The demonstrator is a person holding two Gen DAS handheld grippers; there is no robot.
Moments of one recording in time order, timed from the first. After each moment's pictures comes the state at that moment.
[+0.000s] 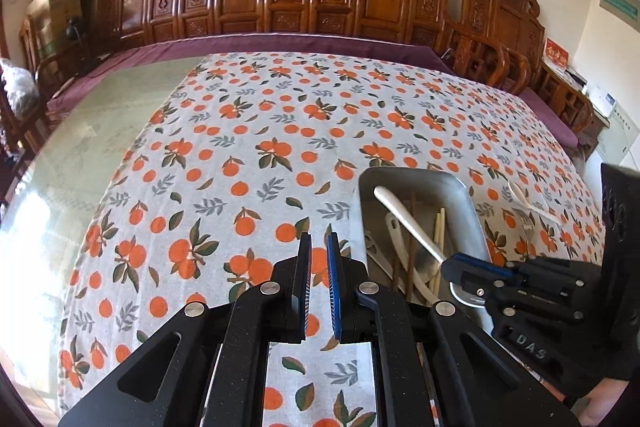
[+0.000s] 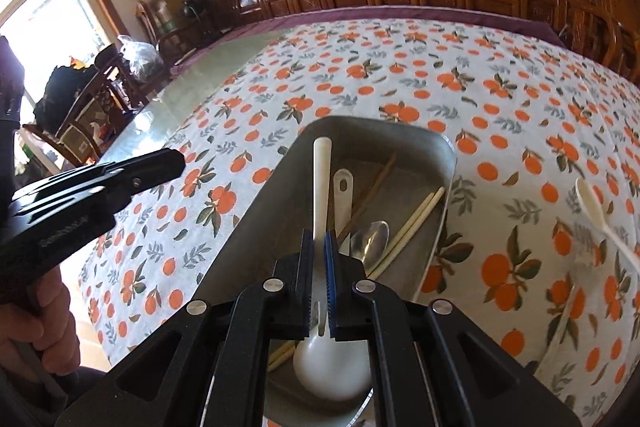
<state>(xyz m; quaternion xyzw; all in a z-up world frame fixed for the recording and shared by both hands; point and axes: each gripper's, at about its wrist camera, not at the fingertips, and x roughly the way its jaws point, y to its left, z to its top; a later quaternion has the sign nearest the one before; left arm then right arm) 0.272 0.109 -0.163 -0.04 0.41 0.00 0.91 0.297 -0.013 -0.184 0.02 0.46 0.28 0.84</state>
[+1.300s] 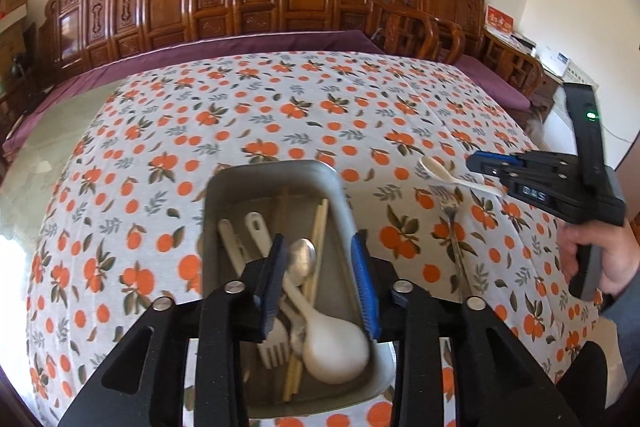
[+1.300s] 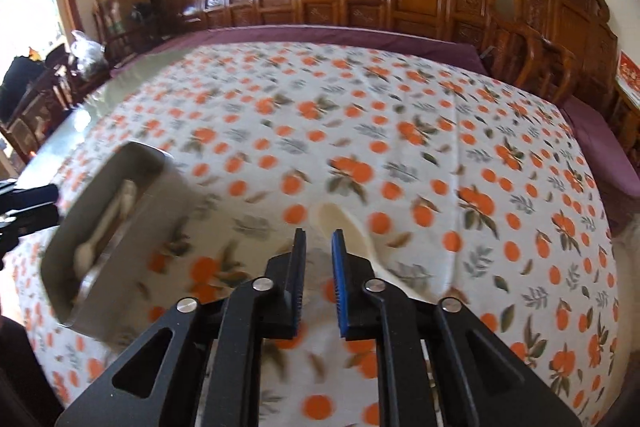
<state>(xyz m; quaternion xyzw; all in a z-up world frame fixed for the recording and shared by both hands) 0.273 0.000 -0.160 0.00 0.42 -0.10 0.90 0.357 -0.206 -0.180 -0.06 0.43 0.19 0.88</state>
